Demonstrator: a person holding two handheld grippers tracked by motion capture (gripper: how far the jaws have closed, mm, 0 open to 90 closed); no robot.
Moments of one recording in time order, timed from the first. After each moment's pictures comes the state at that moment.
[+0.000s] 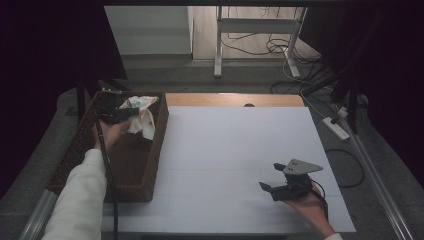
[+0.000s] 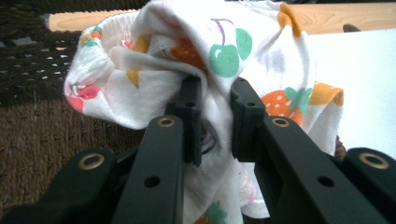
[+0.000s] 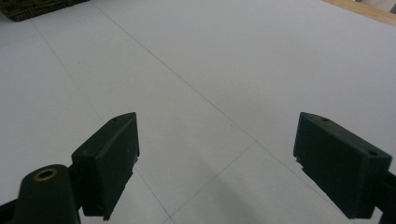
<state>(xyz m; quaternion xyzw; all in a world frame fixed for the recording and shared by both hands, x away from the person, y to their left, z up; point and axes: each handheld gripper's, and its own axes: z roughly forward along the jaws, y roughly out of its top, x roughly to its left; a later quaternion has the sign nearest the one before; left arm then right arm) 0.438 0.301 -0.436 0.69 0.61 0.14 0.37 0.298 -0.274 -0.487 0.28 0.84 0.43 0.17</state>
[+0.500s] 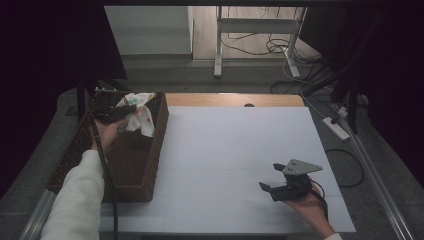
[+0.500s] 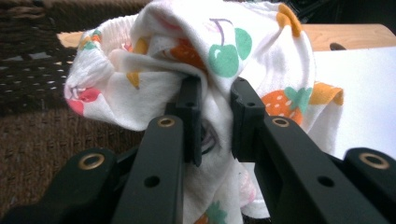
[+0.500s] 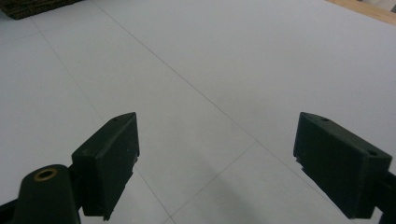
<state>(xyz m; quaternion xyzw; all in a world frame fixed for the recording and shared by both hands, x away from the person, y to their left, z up) 0.429 0.307 -0.426 0.67 0.60 0.15 0.40 0.298 -0.273 -0.487 0.28 0.84 0.43 0.17</state>
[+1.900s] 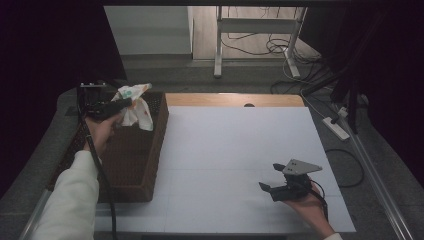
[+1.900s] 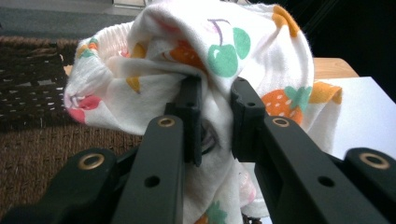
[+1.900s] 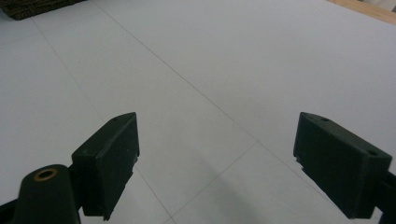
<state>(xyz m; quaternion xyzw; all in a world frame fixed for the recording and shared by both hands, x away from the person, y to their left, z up) 0.408 0.310 -0.394 0.65 0.59 0.16 0.45 0.298 -0.272 -0.488 0.28 0.84 0.43 0.17</state>
